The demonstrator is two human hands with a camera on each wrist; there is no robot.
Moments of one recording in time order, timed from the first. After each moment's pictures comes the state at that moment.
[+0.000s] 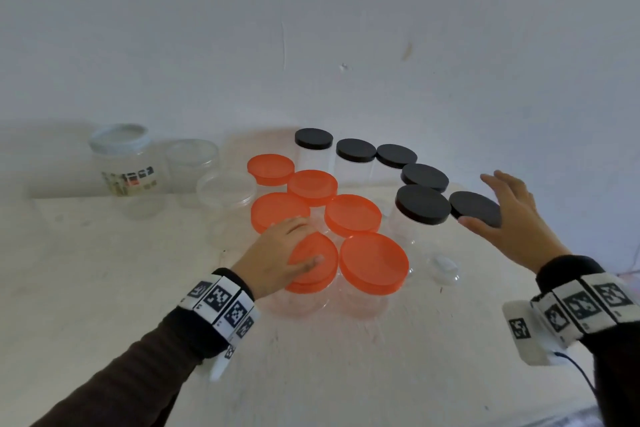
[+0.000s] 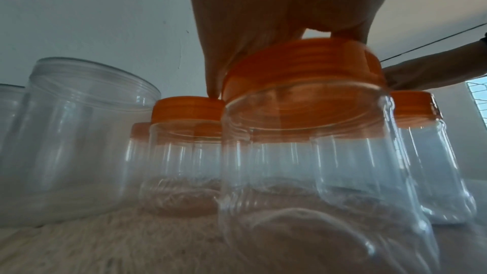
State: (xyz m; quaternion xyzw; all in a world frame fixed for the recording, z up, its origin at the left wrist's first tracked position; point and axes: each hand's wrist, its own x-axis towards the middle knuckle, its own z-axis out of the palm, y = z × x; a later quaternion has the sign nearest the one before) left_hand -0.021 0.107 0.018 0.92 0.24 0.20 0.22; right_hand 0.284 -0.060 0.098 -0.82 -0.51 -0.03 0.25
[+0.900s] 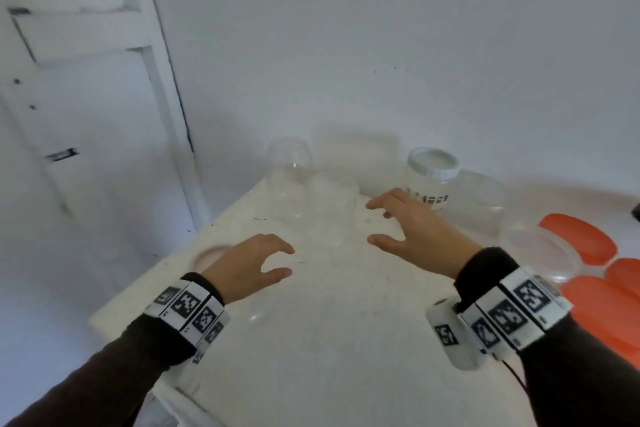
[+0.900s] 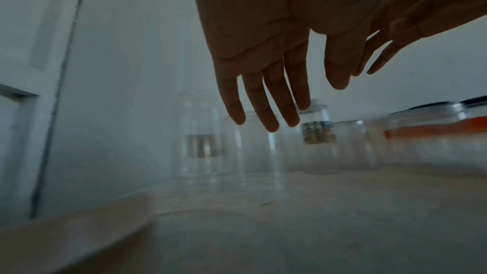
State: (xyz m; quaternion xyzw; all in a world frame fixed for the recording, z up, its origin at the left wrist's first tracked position) left_hand -0.432 0.133 0.026 0.78 0.58 0.16 0.15; right_hand -0.164 0.175 0.105 -0.44 -0.88 0.11 0.13
